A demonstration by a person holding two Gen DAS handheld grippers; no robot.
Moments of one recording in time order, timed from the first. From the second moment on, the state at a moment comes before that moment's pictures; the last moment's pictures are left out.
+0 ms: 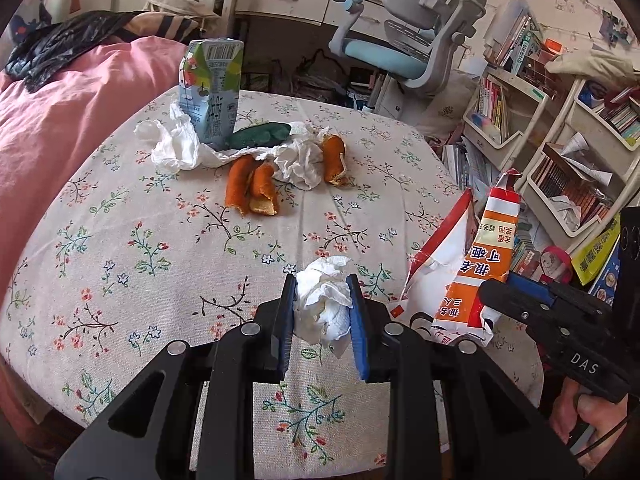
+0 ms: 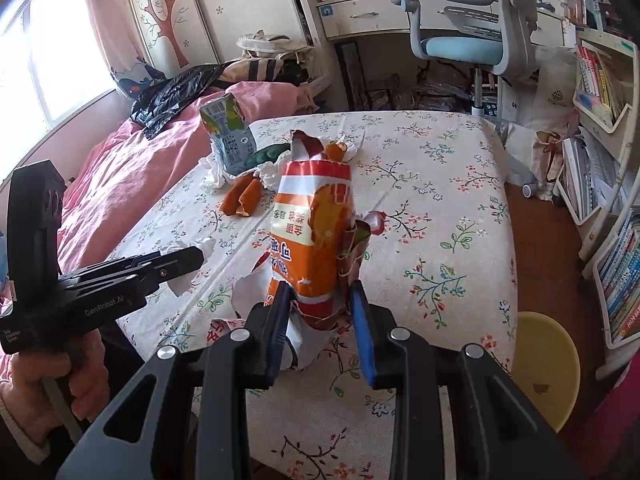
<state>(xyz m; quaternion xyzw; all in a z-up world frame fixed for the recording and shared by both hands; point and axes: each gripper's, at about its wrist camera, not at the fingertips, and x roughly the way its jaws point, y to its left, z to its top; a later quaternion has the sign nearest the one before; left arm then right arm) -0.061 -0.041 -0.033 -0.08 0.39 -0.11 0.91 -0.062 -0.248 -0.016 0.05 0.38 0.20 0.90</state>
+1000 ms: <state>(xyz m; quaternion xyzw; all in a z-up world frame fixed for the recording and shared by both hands) -0.075 -0.137 -0.001 -0.04 0.36 -0.20 0.91 -0.099 -0.343 0.010 0.06 0.31 0.08 0.95</state>
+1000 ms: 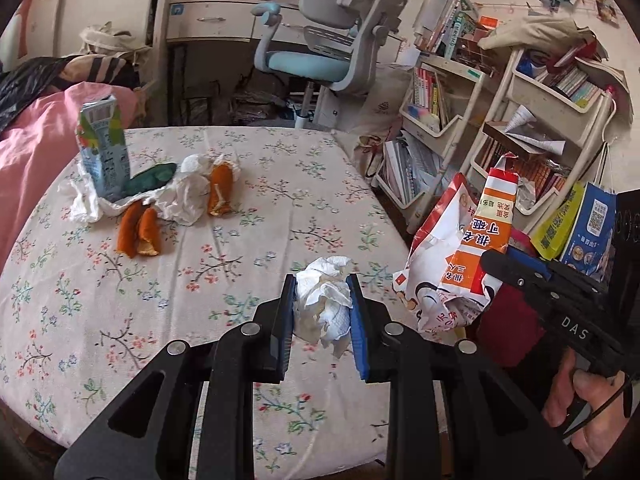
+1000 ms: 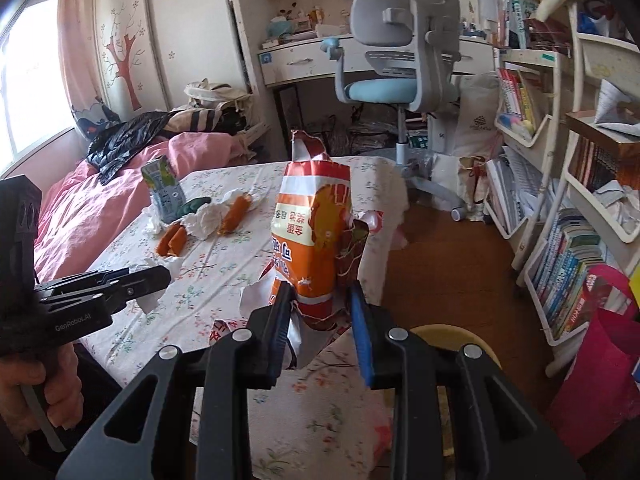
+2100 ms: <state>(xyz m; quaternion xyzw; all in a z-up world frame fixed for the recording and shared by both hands) -0.056 -0.276 0.005 0.00 0.35 -0.25 0.90 -0.102 -0.407 -0.014 0.10 0.34 -0.04 0.94</state>
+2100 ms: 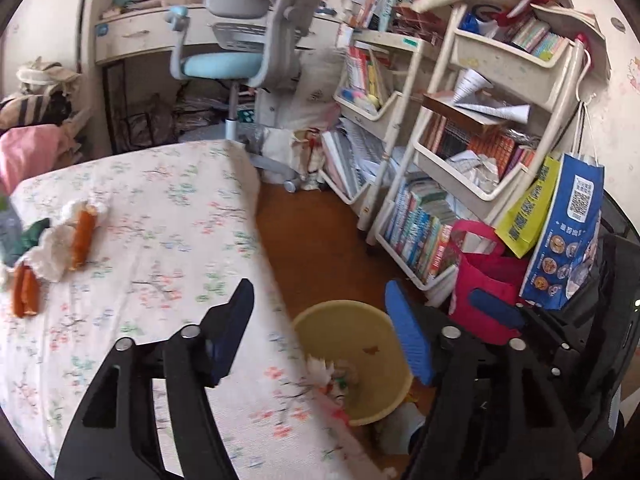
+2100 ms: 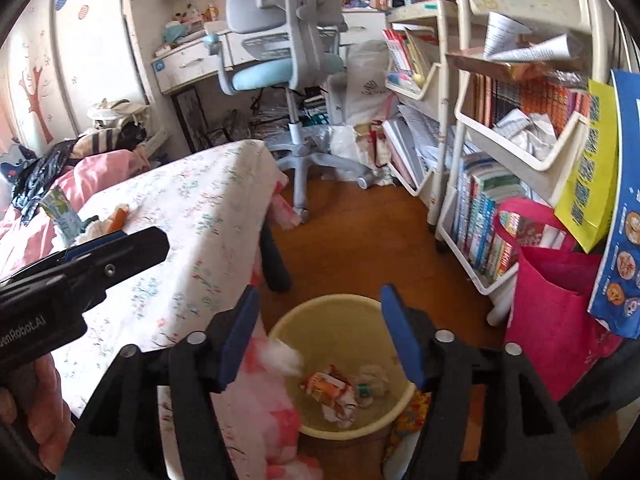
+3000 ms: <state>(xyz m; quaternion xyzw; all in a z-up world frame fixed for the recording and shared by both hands) -0.048 -0.017 -0.008 -0.08 0.38 -0.04 0.92 -0.059 -0.207 -0.021 -0.03 0.34 0.09 0.94</state>
